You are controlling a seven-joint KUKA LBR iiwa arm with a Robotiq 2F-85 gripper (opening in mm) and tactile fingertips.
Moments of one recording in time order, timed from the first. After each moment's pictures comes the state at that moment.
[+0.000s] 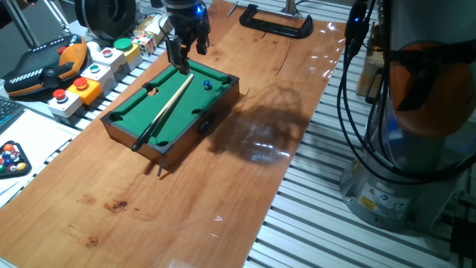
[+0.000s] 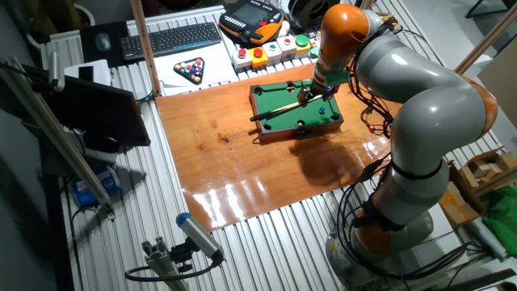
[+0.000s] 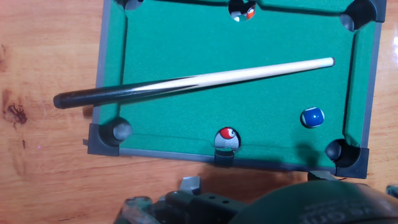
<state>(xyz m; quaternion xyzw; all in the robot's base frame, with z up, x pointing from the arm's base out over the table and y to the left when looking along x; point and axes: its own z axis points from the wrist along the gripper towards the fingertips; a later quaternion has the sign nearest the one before) 0.515 0.001 0.236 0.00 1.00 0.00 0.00</state>
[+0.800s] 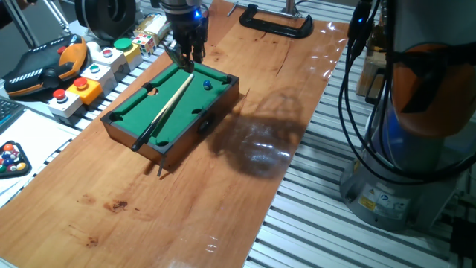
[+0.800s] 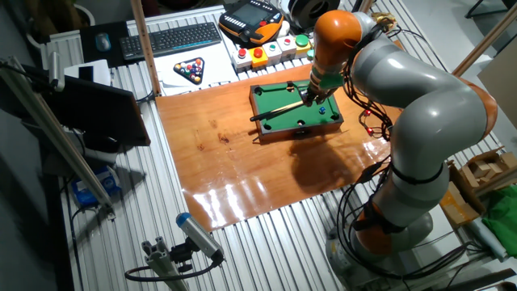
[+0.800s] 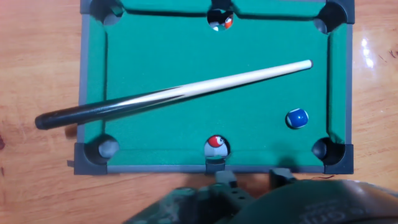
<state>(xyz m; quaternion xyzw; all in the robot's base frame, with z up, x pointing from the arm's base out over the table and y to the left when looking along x) 0.518 0.000 0.234 0.04 1.00 -0.04 0.02</state>
